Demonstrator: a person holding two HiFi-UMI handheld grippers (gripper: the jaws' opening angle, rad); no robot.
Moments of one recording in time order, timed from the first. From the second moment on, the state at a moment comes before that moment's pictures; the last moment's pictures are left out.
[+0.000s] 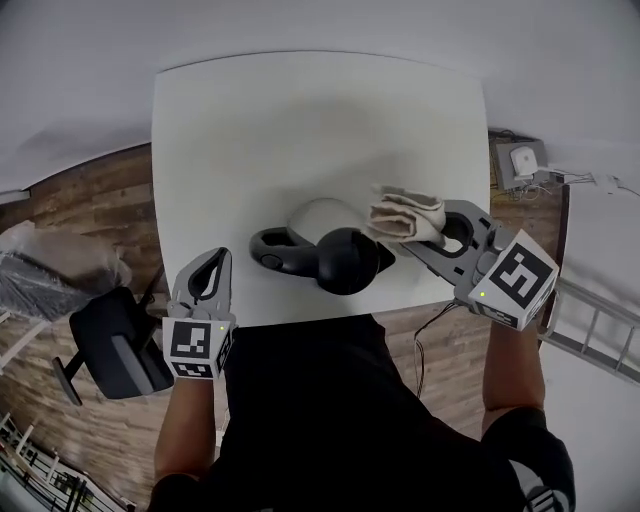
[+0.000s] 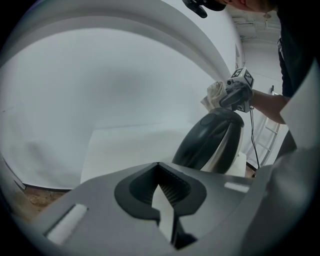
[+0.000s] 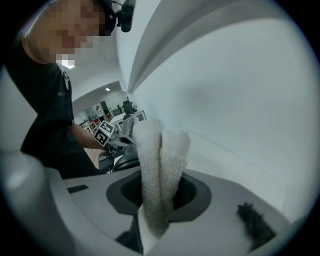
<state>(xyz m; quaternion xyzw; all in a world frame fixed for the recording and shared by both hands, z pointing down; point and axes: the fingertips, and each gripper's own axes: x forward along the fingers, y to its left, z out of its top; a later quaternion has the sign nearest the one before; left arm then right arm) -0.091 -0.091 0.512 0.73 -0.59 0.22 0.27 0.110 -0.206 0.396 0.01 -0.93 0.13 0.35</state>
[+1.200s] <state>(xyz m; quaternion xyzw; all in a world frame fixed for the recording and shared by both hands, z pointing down) -0.068 -0.091 0.509 0.75 -0.58 0.20 0.26 0.079 -0.237 0.560 -0.13 -0.82 0.21 0.52</state>
